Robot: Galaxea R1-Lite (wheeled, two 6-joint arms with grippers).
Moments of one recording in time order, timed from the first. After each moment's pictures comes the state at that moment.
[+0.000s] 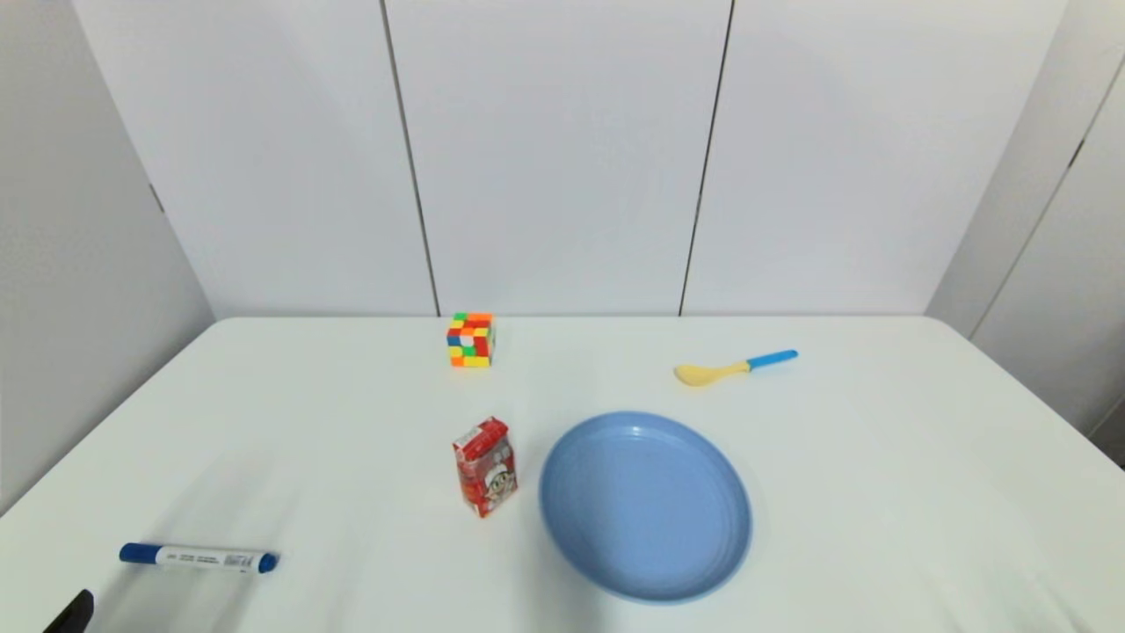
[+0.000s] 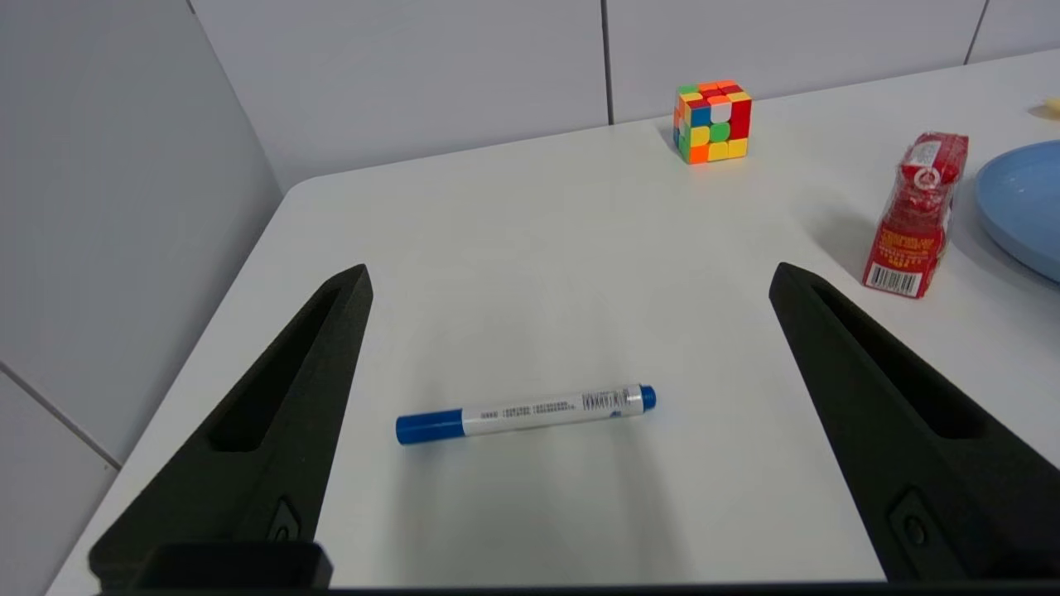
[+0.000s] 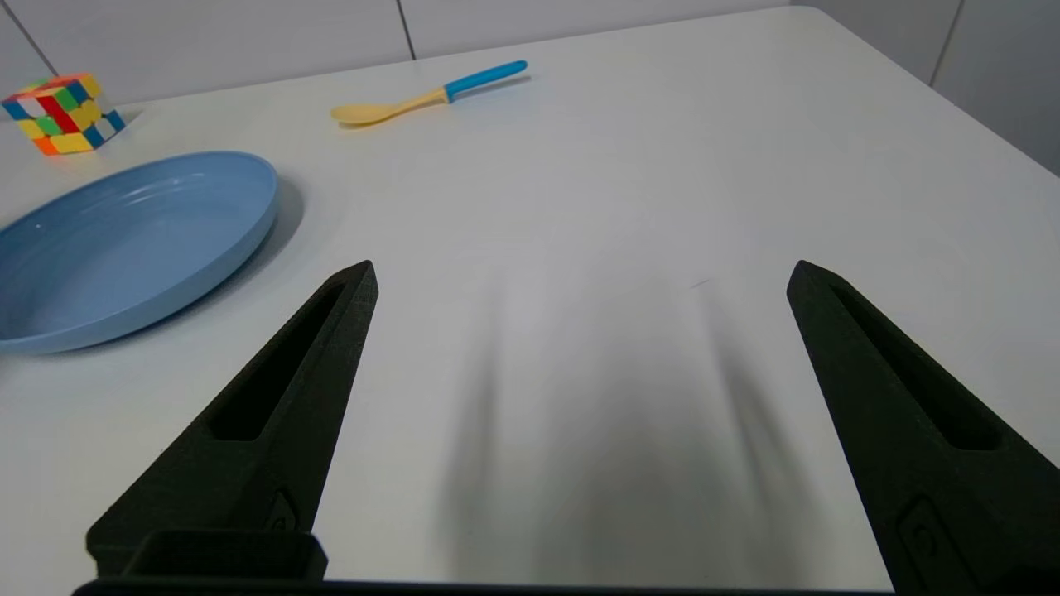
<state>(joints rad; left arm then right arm) 0.03 0.27 -0.09 -0.23 -0.12 0.16 0.00 0.00 0.00 0.02 -0.03 0.13</state>
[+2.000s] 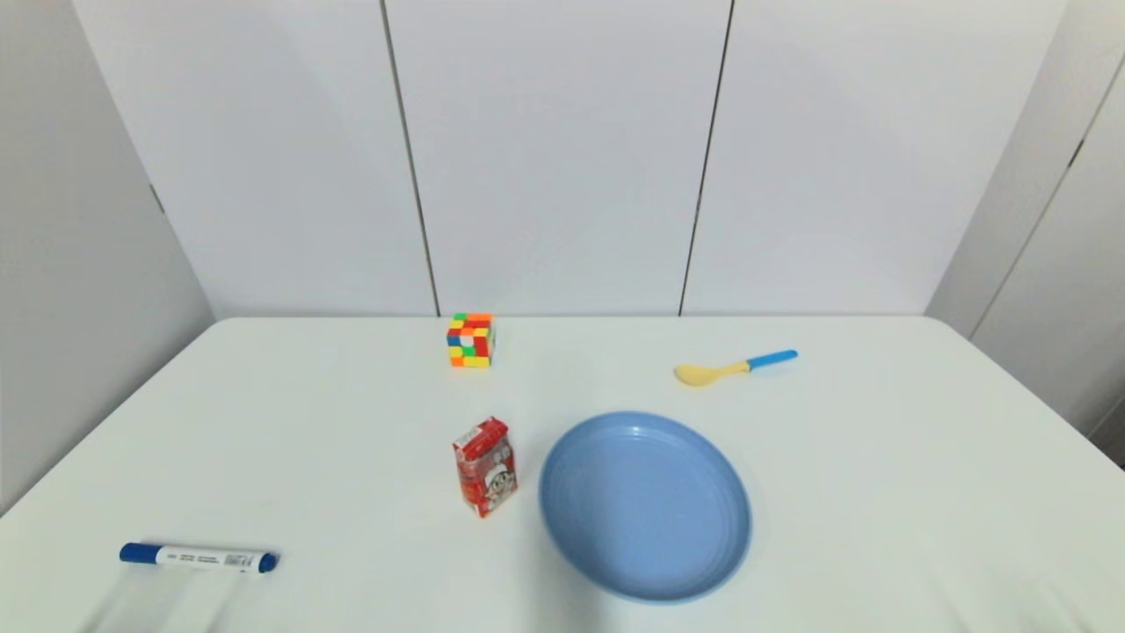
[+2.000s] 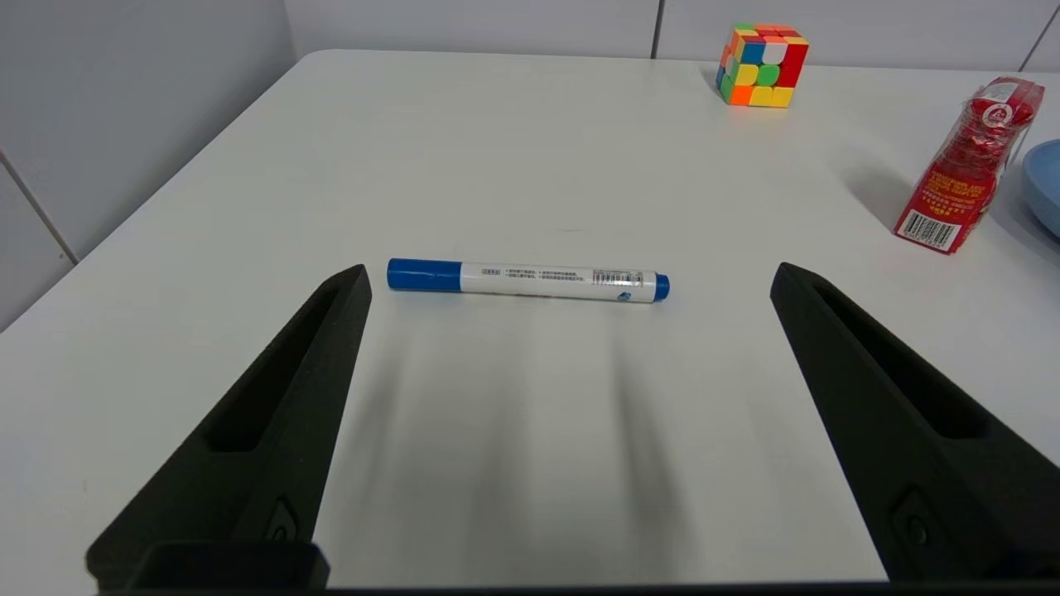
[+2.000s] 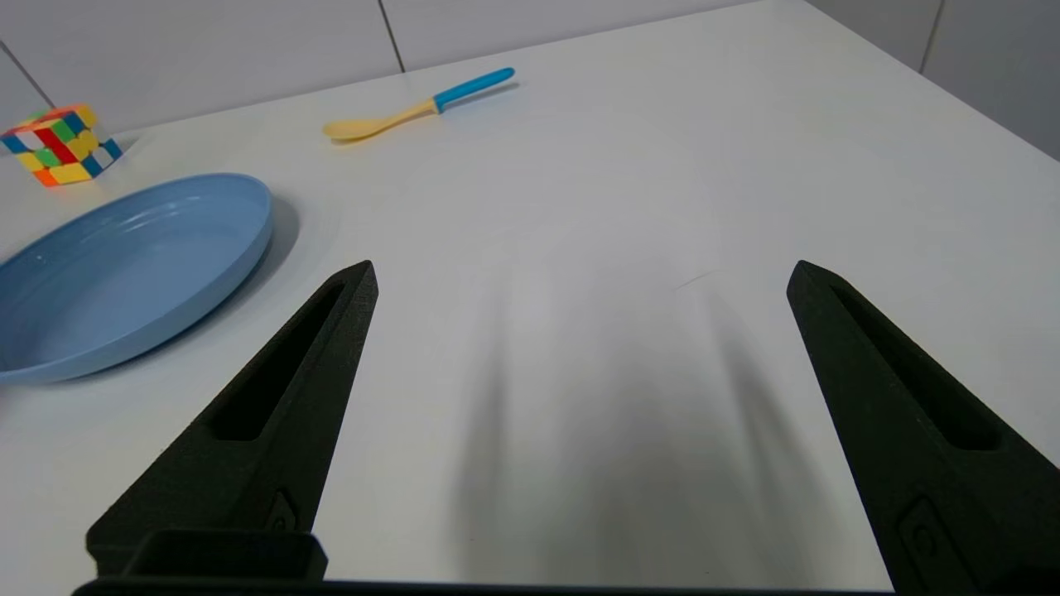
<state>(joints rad) 0.01 0.00 0.00 -0.01 0.00 -0.01 0.00 0.00 0.00 0.02 -0.05 0.17</state>
